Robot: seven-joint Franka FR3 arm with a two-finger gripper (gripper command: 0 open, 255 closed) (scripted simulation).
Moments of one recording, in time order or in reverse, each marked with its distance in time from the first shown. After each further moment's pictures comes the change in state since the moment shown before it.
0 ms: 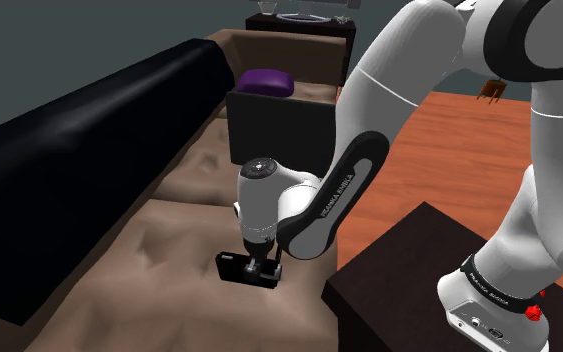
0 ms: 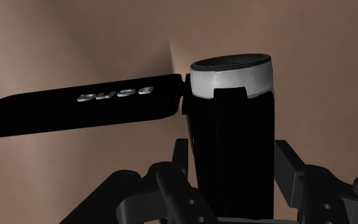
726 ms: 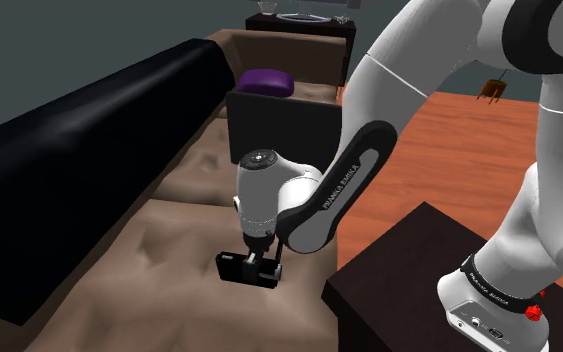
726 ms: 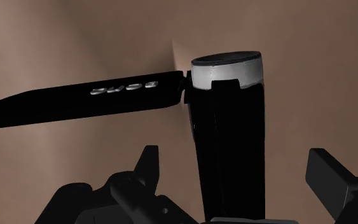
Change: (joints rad) arm -0.021 -0.047 0.023 -0.011 0.025 -0.039 -0.018
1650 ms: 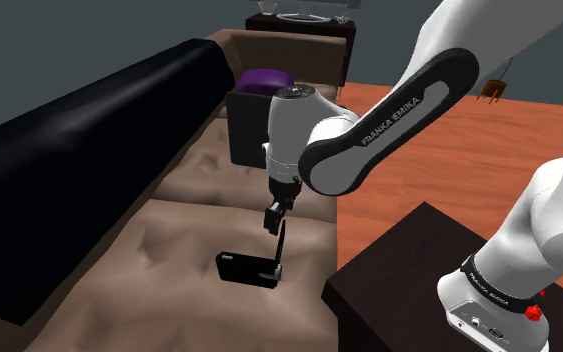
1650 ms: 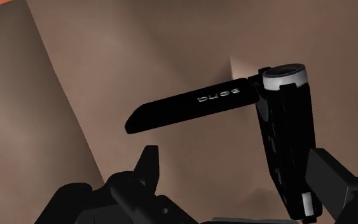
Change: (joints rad) arm -0.138 -0.372 0.029 -0.166 0.179 -0.159 -0.100
